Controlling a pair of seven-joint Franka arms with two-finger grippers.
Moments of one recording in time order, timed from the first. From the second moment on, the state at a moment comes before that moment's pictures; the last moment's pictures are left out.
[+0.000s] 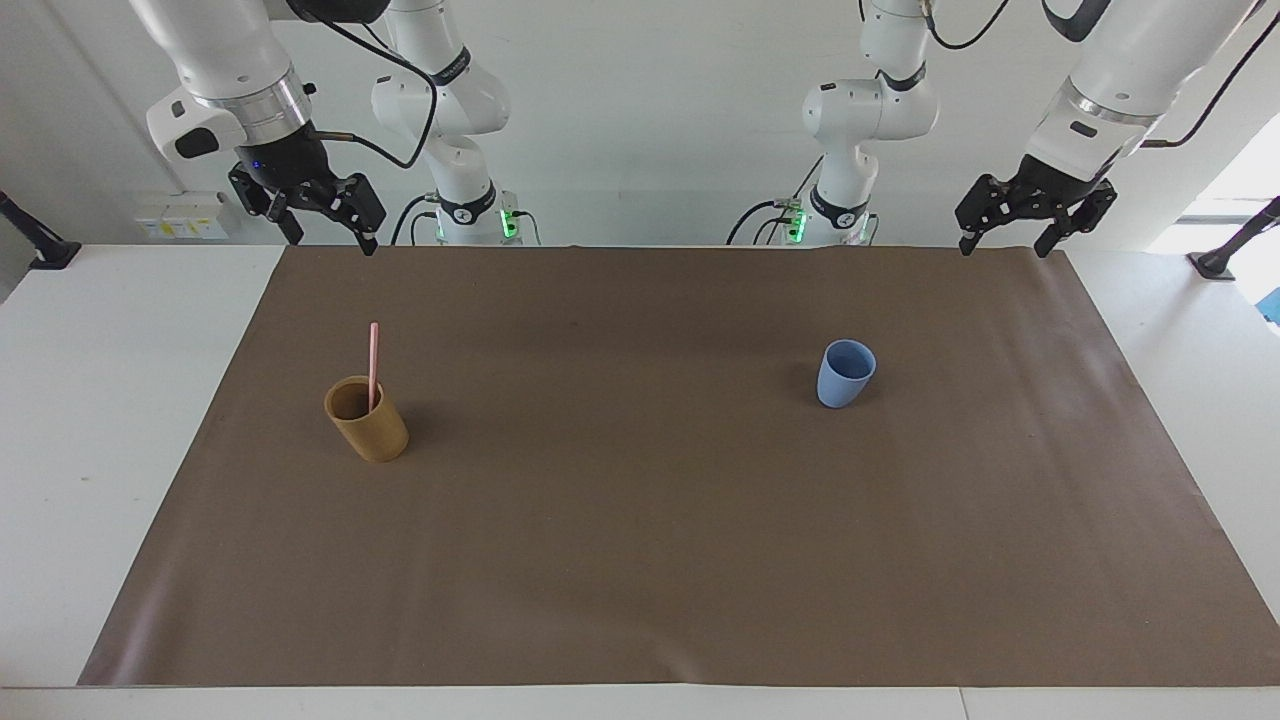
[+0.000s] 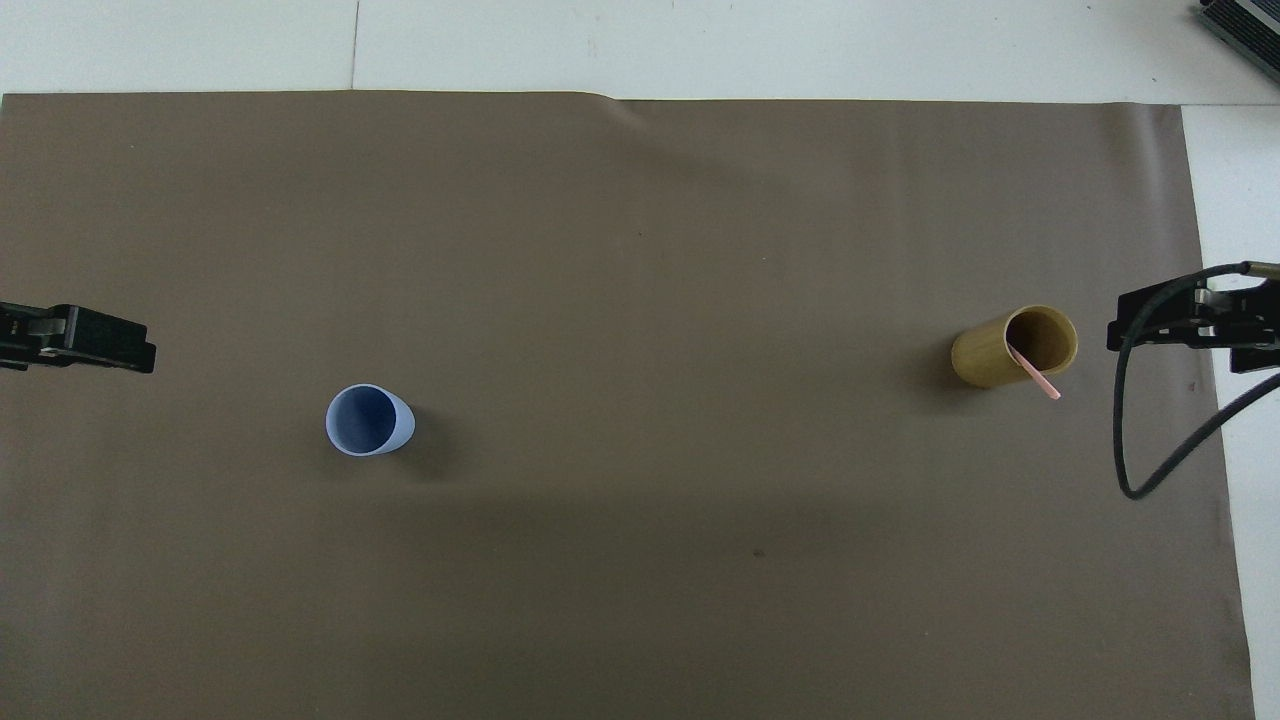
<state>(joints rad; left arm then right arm) -0.04 -0.06 -0.04 -1.57 -0.02 1.49 0.00 -0.01 -0.02 0.01 -1.51 0.00 1.47 0.21</state>
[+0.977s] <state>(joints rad) -0.05 -0.08 -0.06 -2.07 -0.08 1.94 0.00 -0.01 -0.04 0.01 -1.57 0.00 1.57 0.21</state>
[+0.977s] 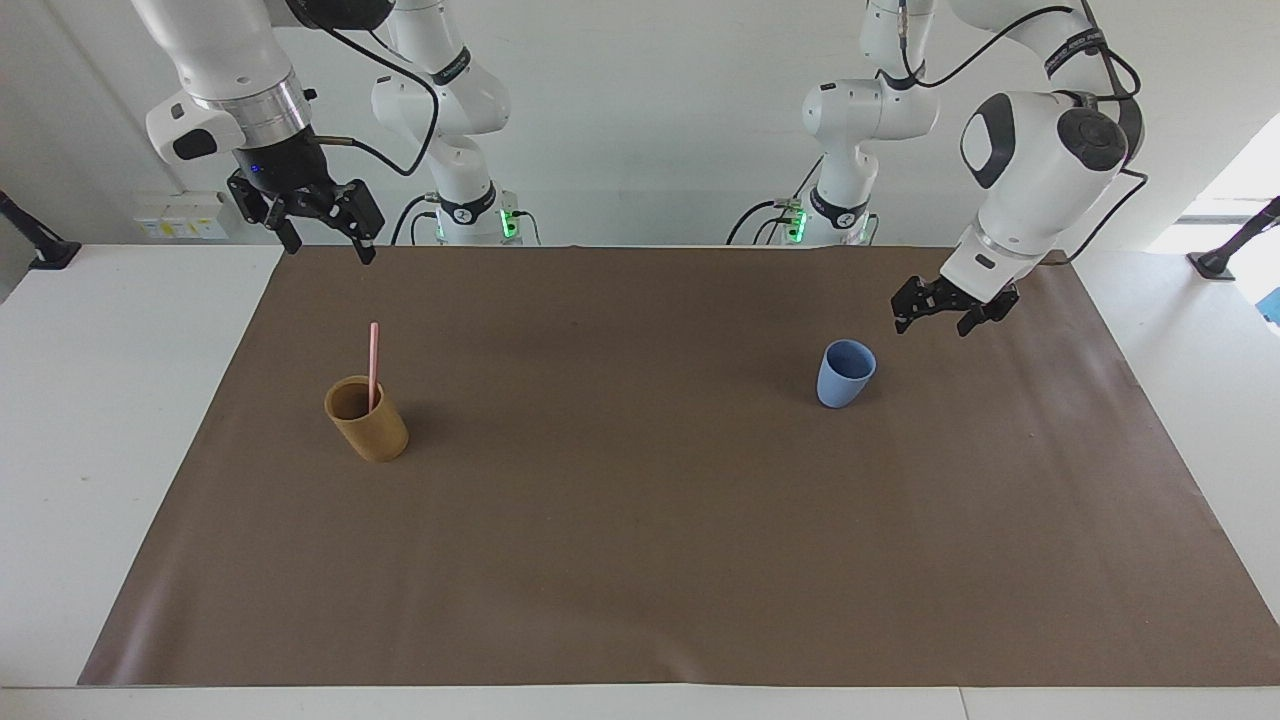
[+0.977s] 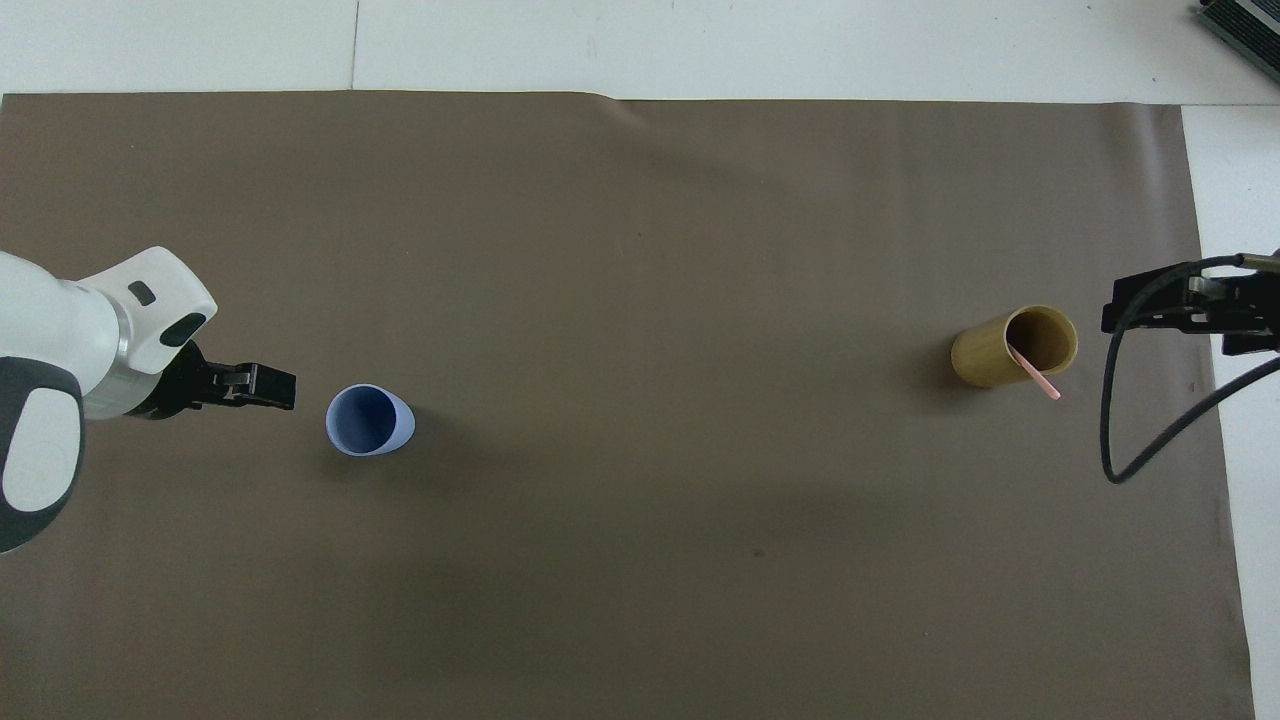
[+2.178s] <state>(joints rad) -0.13 -0.04 -0.06 -2.33 -0.09 2.30 -0.07 -0.01 -0.08 0.01 -1.62 0.00 1.58 0.21</state>
